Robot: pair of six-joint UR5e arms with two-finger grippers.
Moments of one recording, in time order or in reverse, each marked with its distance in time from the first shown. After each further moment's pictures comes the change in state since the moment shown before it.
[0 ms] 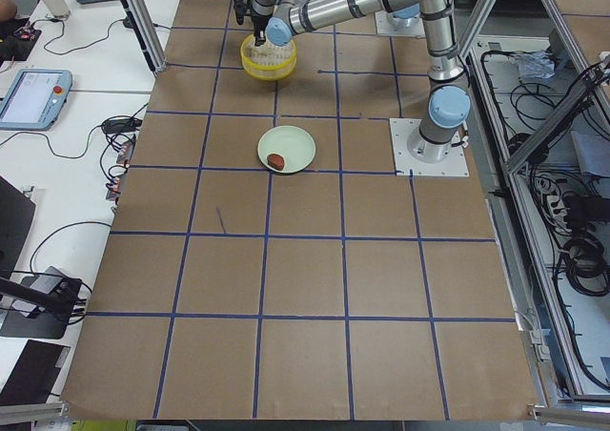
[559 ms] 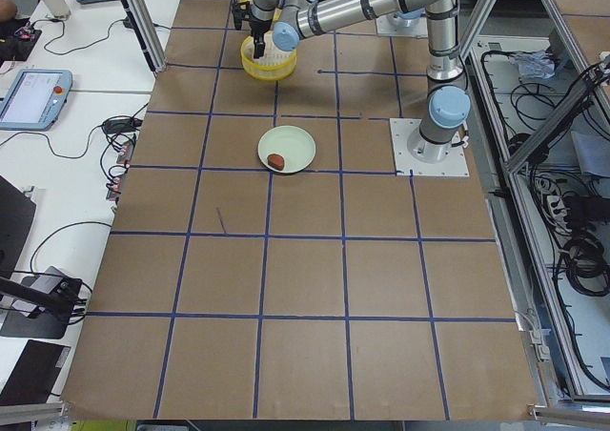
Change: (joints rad) left arm 0.151 0.140 -0.125 -0.040 0.058 0.217; right arm 0.149 -0.041 -0.003 -0.006 0.020 0.324
